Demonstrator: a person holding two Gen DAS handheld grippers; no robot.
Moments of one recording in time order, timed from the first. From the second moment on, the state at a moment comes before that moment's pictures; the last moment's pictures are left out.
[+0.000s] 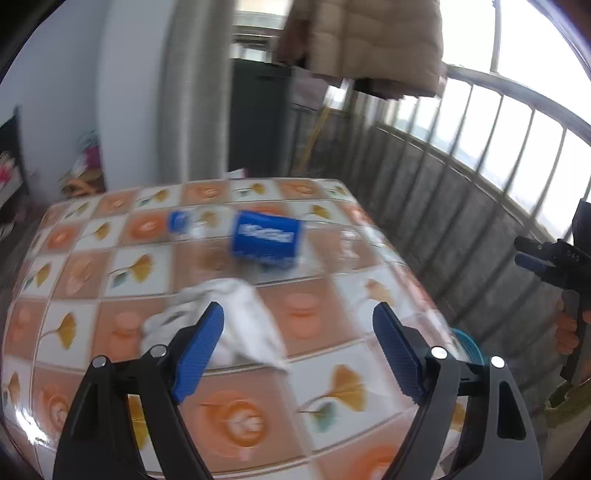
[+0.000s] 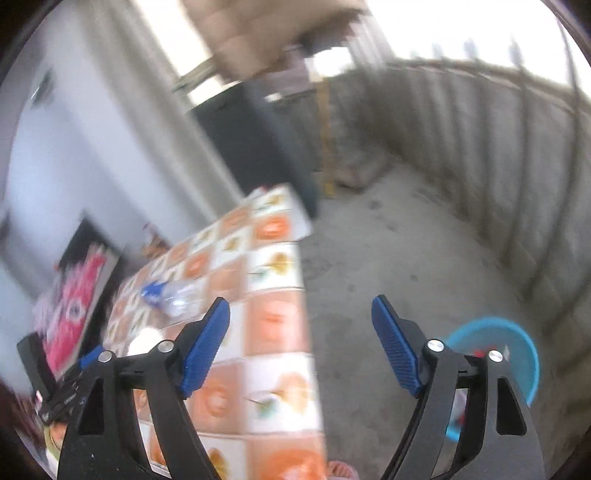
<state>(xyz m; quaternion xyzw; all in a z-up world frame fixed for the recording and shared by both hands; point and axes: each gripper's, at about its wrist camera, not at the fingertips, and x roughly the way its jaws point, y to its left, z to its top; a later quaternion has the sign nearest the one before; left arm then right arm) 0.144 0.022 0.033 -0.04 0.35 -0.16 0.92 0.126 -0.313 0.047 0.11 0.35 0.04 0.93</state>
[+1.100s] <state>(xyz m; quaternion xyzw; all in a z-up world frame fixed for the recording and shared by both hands) 0.170 0.107 -0.015 -0.16 0.36 -0.19 0.90 0.302 -0.117 -0.057 -0.01 0.60 0.11 0.79</state>
